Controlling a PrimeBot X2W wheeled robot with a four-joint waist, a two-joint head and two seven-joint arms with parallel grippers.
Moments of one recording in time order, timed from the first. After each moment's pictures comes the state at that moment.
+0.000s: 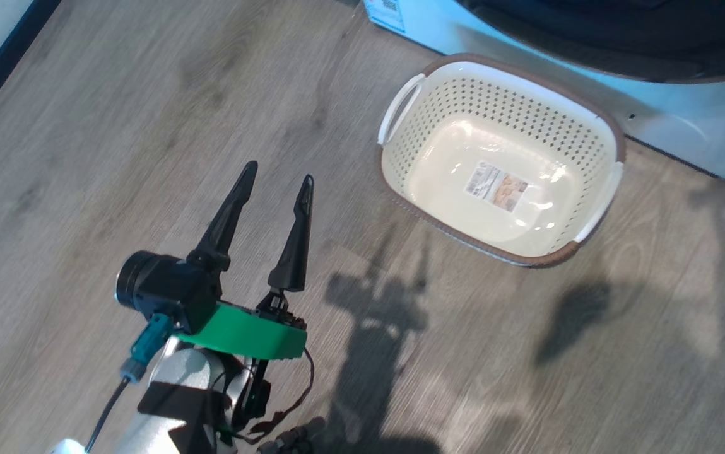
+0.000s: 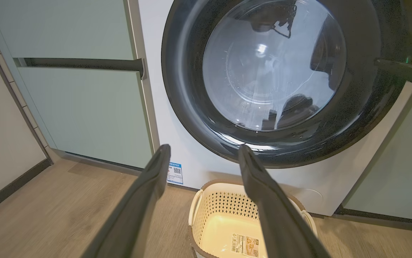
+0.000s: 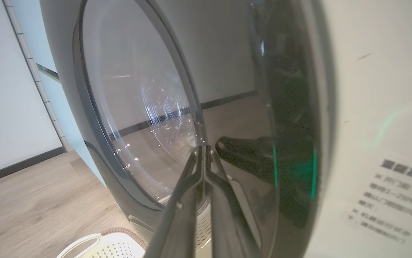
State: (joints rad) left arm -0.19 0.05 -0.16 -0.11 -0.16 -0.02 -0.26; right arm -0.93 -0.30 0.11 0.60 0.14 0.13 -0.16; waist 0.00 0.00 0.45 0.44
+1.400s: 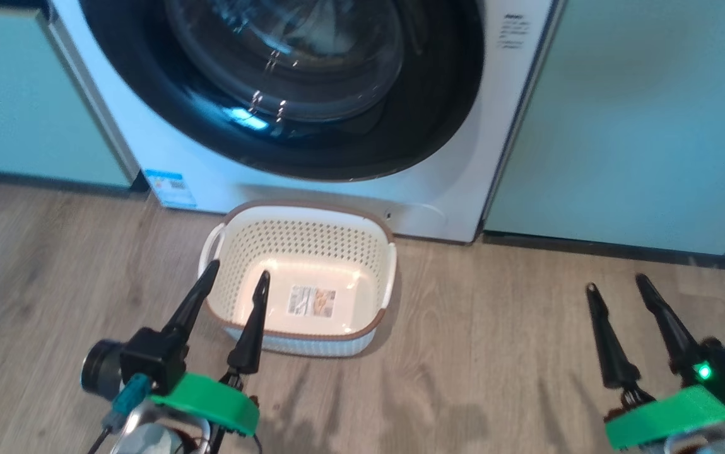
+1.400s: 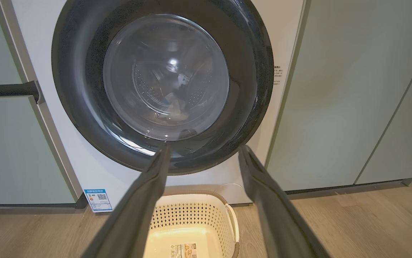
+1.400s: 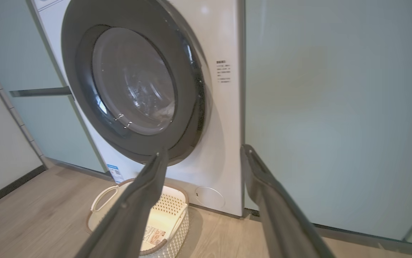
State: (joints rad) left arm 0.01 0.11 -0.09 -0.05 -0.13 -0.06 -0.22; right arm -0.03 -0.06 0.08 0.11 0.16 0.13 -0.25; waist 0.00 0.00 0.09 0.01
